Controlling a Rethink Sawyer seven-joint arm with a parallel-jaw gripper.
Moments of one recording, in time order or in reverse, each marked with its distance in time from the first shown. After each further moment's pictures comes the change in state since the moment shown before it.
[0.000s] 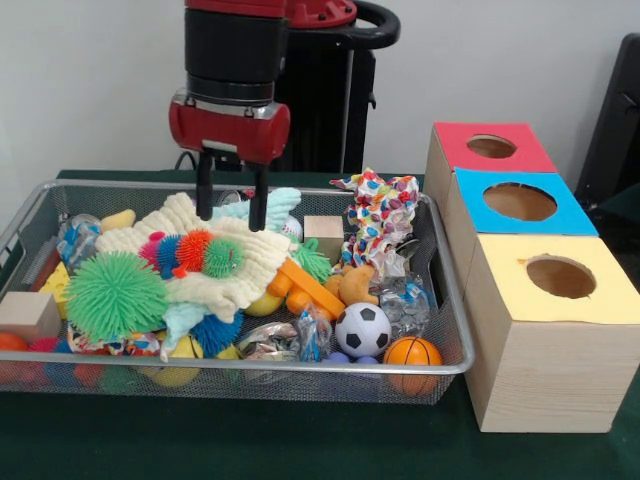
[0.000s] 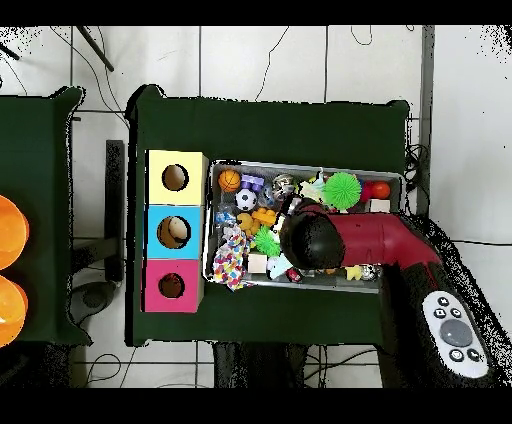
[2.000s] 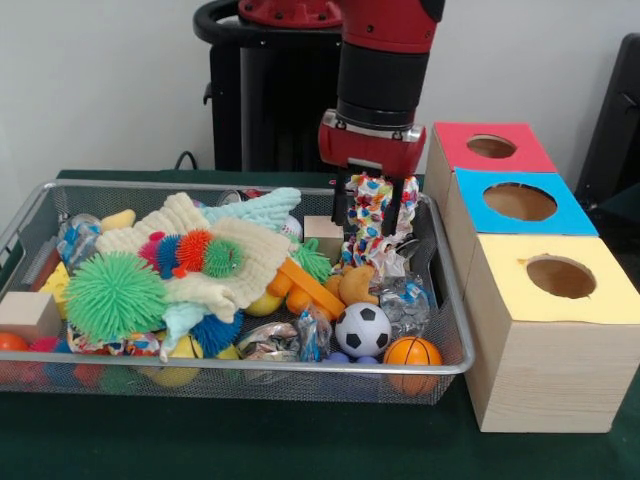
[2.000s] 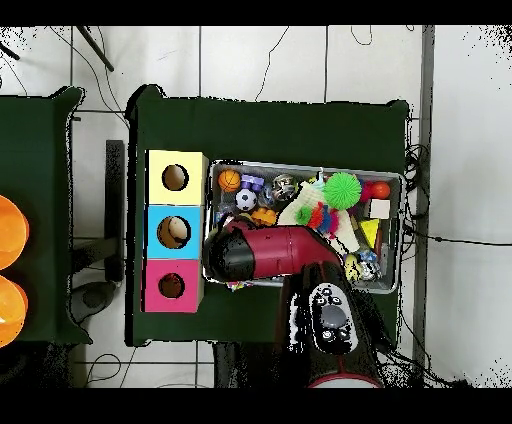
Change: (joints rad) arm 0.372 0.085 -0.256 0.041 0.221 -0.109 0.000
